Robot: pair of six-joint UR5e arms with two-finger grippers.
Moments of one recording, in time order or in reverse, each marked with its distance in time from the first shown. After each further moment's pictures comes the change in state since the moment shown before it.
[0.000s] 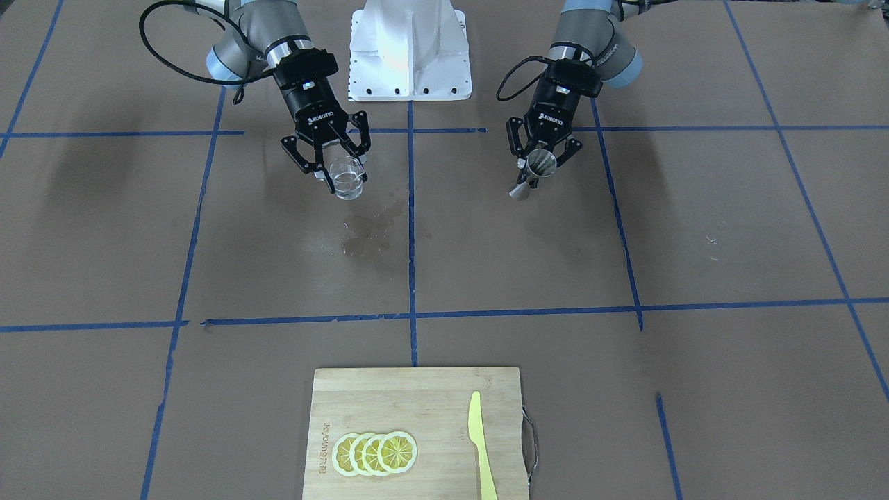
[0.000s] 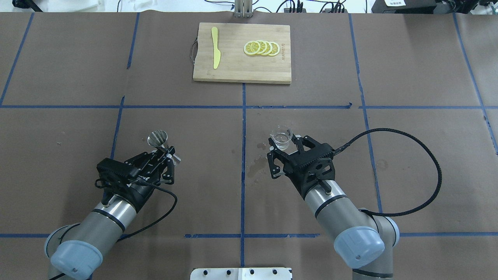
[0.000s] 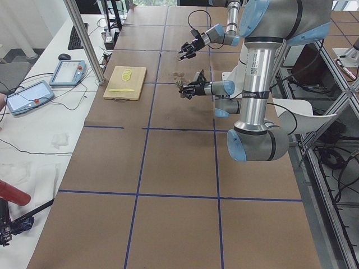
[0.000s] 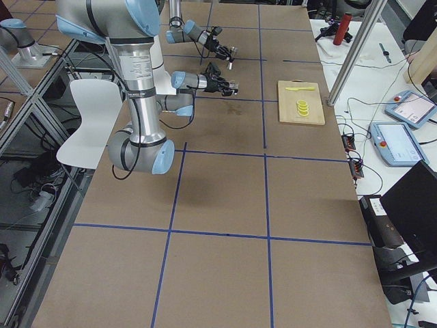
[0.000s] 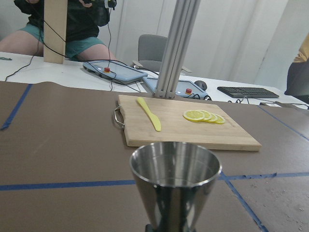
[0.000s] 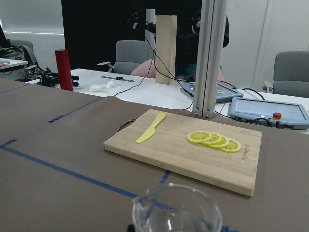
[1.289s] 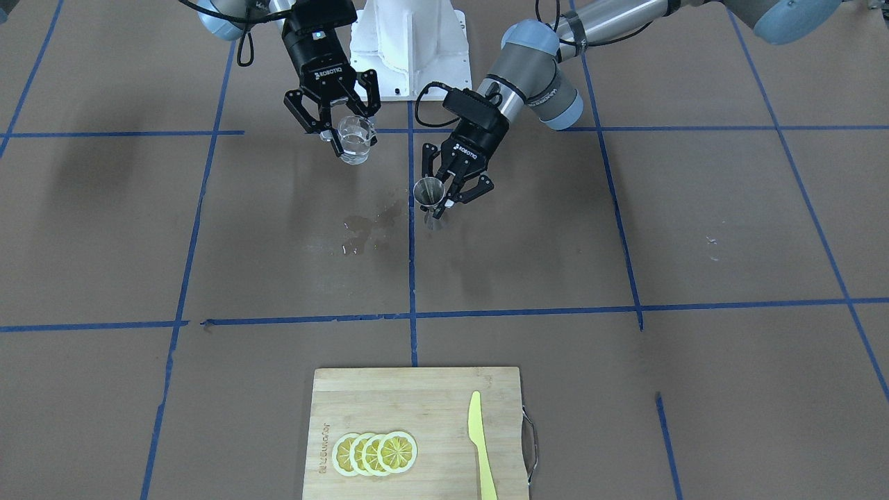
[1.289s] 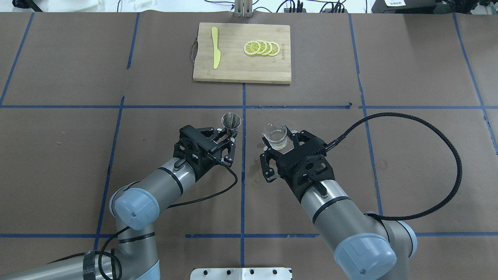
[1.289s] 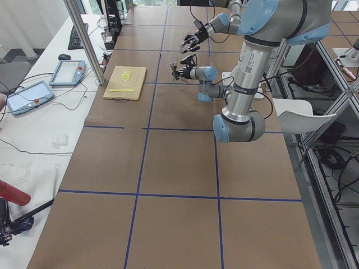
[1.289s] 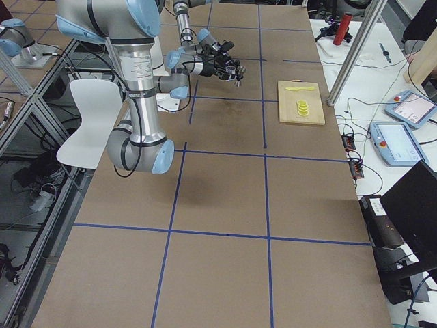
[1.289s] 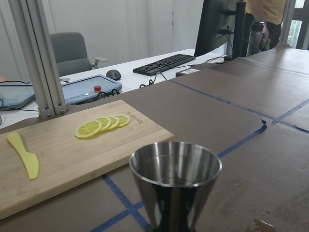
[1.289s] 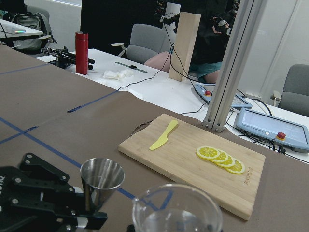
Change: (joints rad) left arm -0.133 -0.318 0.235 -0.070 -0.358 0.321; right arm -0.019 0.012 0.221 -0.314 0.012 -0.094
